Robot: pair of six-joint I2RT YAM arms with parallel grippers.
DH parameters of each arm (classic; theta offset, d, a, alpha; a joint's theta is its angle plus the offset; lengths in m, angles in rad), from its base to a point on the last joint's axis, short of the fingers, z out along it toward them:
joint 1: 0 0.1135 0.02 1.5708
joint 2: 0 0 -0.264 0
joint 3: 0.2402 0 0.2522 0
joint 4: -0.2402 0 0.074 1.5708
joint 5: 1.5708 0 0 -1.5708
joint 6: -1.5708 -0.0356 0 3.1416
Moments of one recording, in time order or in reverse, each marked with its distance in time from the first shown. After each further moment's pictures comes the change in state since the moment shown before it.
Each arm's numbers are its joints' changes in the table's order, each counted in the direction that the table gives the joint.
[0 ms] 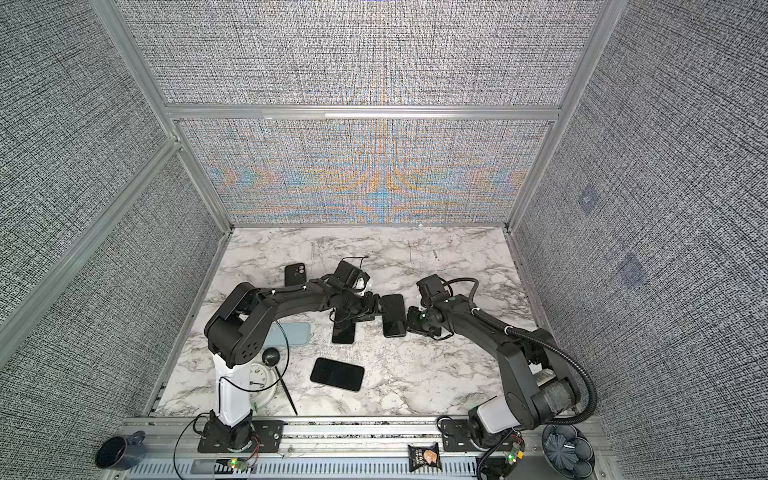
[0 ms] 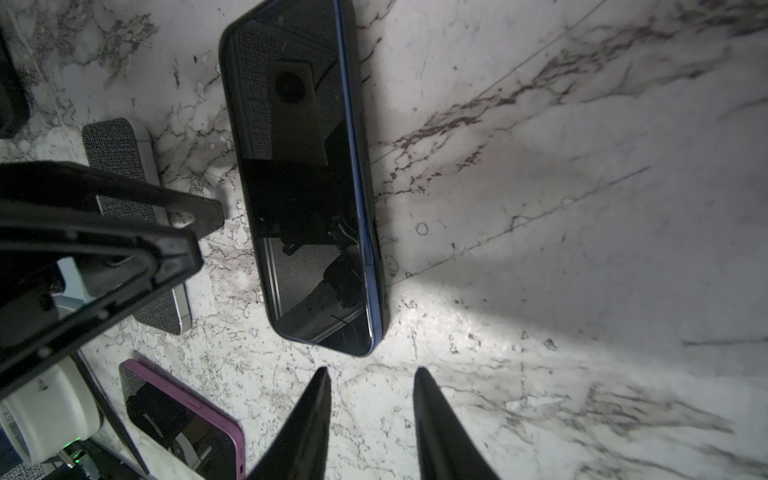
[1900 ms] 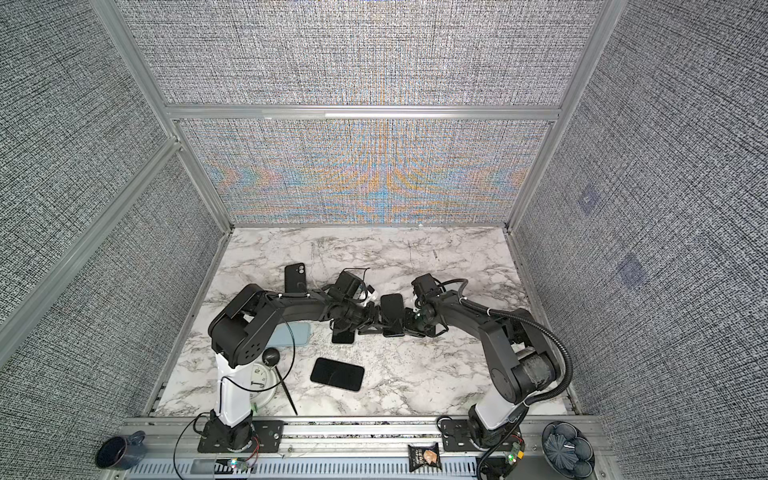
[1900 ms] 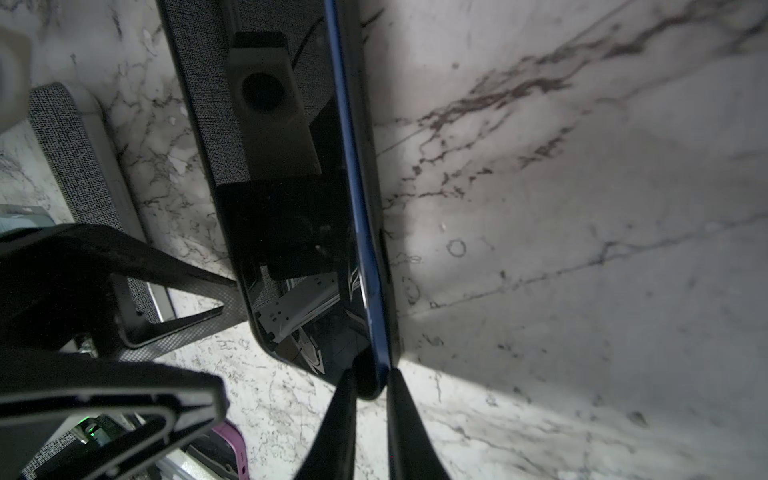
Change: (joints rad) left arm -0.029 -0.035 -0.092 0.150 0.160 0.106; right arm 0.000 -0.149 0.051 0.006 -0.089 0.023
